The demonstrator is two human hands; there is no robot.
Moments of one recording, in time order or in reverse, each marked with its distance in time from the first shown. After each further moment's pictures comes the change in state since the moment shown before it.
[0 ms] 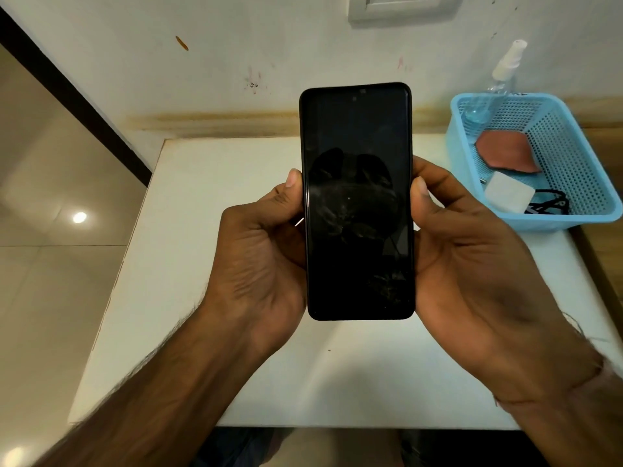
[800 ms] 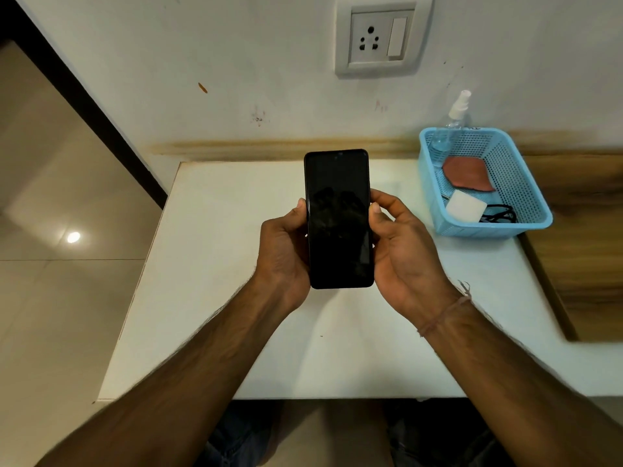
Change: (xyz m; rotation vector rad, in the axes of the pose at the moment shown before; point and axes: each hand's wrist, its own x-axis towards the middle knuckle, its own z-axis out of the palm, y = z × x) left_hand 0.030 -0.023 -0.004 0.091 0.086 -0.083; right_hand 0.027 0.024 -0.008 -0.198 0.242 -0.038
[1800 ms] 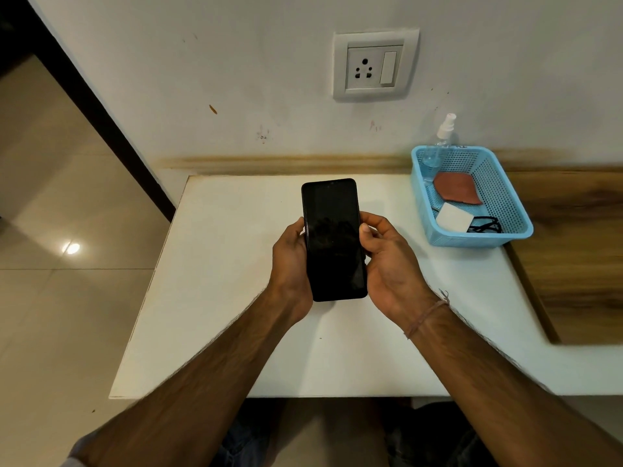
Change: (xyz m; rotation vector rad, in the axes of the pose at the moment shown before) left_hand -0.002 -0.012 0.002 0.097 0.013 -0.010; right_hand -0.001 0.010 0.001 -0.136 0.056 0.006
